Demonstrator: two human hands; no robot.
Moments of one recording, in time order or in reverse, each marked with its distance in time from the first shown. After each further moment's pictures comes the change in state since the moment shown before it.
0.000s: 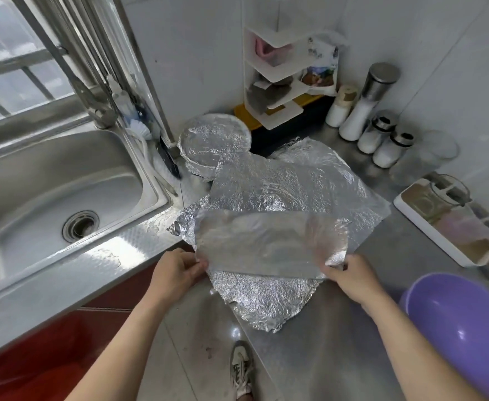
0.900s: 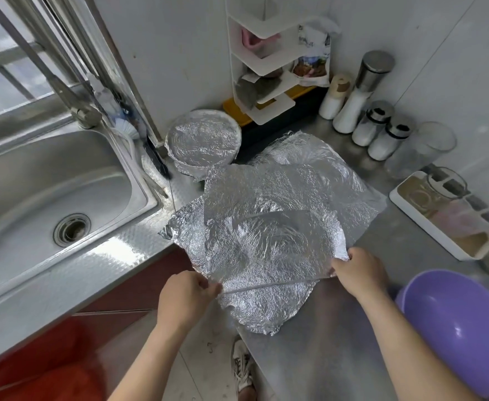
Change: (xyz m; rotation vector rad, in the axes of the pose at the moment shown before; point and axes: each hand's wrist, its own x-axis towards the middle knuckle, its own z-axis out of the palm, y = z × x) left_hand -0.025 0.036 0.026 0.225 -0.038 -0.160; right_hand 0.007 -0.007 -0.012 -0.357 0.184 0.108
